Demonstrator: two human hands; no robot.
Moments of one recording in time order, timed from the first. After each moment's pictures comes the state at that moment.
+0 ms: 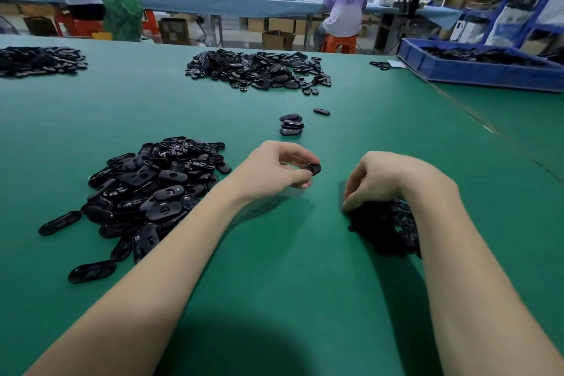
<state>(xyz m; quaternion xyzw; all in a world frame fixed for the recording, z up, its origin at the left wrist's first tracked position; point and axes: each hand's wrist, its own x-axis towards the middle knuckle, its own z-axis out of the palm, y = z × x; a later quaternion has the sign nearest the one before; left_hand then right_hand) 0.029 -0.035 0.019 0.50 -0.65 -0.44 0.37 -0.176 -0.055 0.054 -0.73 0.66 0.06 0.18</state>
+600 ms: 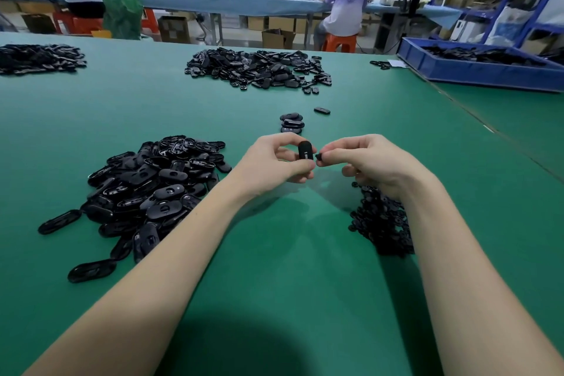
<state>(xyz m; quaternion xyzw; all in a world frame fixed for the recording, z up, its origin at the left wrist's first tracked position) 0.029 -0.040 0.017 0.48 -0.61 -0.47 0.43 -0.168 -0.060 0.043 -0.62 0.56 -0.29 0.47</state>
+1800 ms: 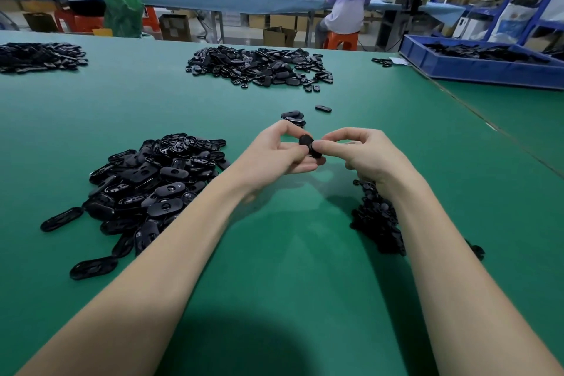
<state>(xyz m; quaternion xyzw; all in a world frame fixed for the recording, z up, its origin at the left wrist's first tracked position) 0.022 -0.033 0.030 0.44 -0.54 -0.54 0.48 -0.157 -0.059 0.040 -0.59 0.59 -0.36 0.41</state>
